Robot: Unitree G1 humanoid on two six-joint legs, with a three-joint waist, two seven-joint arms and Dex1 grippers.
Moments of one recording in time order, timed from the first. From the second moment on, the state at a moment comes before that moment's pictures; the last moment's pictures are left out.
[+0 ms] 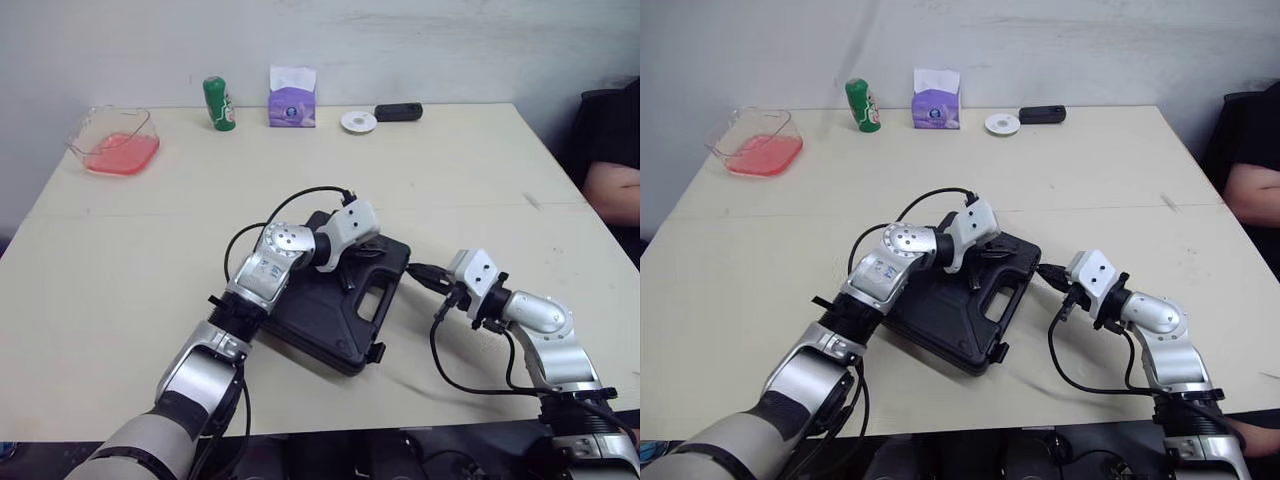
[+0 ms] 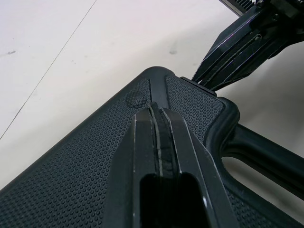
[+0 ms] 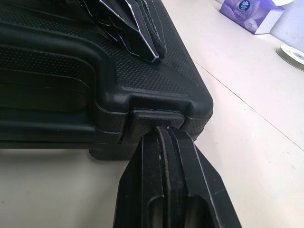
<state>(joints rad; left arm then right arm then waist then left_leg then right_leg) -0.85 0.15 -0.33 0.37 0.03 0.37 -0.80 -0.27 -0.57 -0.04 0.11 0.17 -0.07 0.88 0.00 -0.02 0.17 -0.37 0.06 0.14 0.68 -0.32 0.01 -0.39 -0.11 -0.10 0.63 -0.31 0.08</state>
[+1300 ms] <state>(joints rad) -0.56 0.43 -0.24 -0.20 -0.26 0.33 -1.13 0.00 -0.71 -0.20 -0.06 0.33 -0.04 0.97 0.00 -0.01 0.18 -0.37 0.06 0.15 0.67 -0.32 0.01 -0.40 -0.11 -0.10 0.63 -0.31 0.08</state>
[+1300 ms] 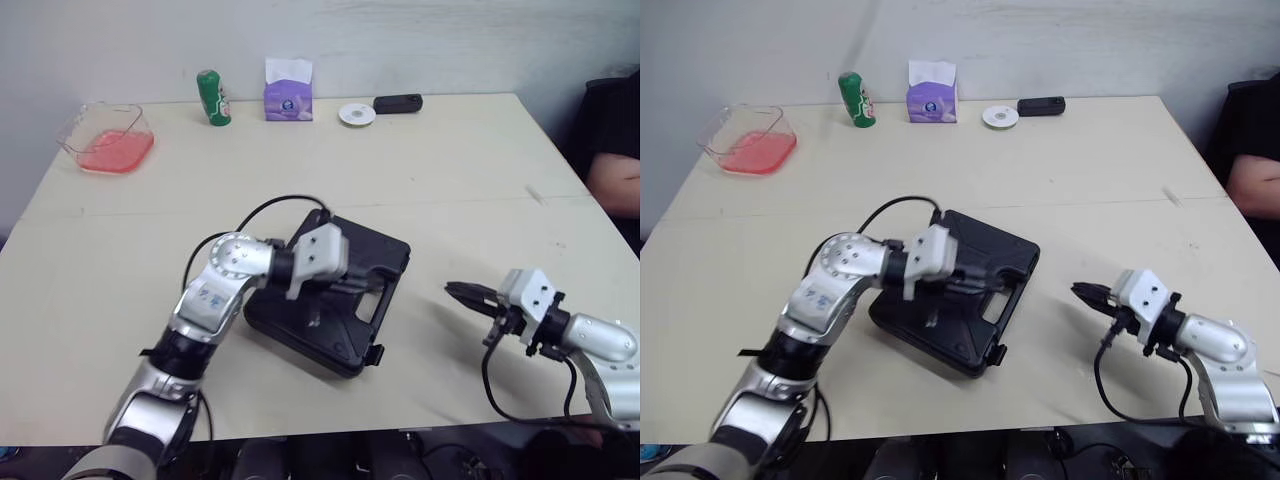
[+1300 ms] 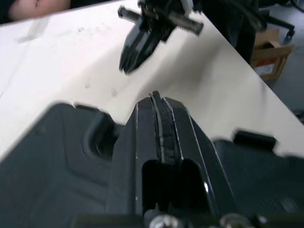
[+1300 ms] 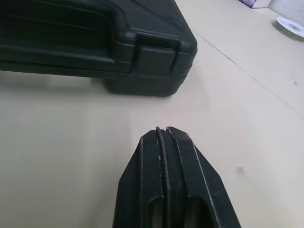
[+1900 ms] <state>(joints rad) -0.34 0.55 -0.27 -0.42 -0.27 0.41 -1.04 0.22 -0.70 -0.09 -0.25 0.35 0.00 1.01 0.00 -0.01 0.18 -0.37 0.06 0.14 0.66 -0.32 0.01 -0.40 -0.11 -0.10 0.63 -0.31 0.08</state>
